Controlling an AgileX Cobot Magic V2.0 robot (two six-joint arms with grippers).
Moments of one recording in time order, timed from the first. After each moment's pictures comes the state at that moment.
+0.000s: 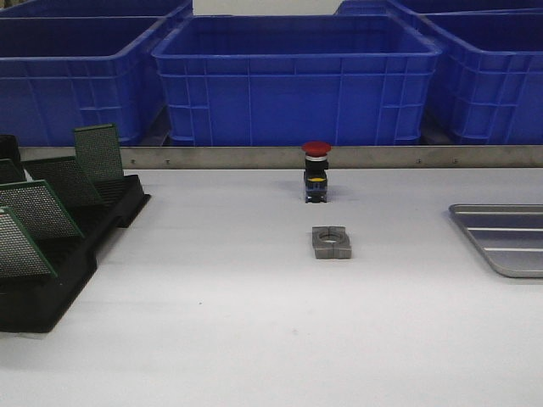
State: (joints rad) left arm -0.01 0.92 -0.78 -0.12 0.94 0.80; right arm -0.04 -0.01 0.03 -0.11 0.02 0.10
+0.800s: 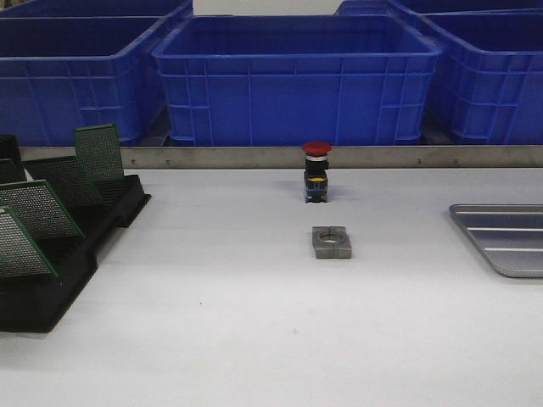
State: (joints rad) left arm -0.01 1.19 -0.78 -0.14 0.76 1.40; right arm -0.04 -0.01 0.03 -0.11 0.02 0.10
